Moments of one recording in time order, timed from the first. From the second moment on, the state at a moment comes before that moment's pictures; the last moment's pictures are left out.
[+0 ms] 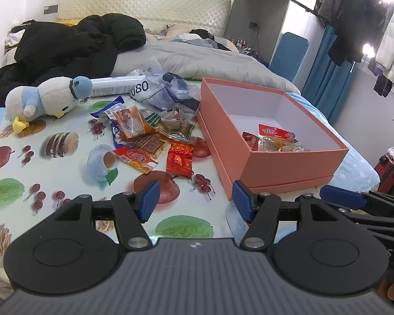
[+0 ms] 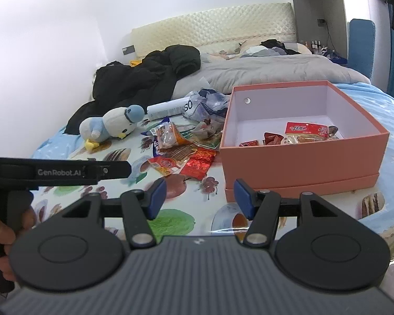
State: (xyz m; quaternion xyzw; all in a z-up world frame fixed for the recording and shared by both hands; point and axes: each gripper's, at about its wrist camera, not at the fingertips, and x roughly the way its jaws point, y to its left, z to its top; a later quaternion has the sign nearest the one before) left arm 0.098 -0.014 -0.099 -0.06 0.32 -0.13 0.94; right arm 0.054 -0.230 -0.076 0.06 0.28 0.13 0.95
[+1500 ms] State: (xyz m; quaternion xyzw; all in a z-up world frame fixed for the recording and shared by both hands) left arm 0.341 0.101 -0.245 -0.19 0.42 -0.09 0.88; right arm 0.237 -0.110 -0.183 -0.05 0.33 0.09 0.94
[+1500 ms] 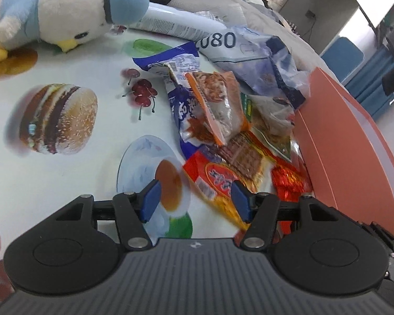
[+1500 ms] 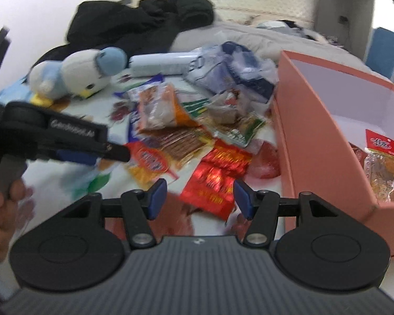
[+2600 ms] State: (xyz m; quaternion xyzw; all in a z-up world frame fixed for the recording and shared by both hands) left arm 0.309 0.096 -0.241 -0.22 0.44 -0.05 0.87; right arm 0.260 -0.094 -0.201 -0.08 0.34 0.04 0.93
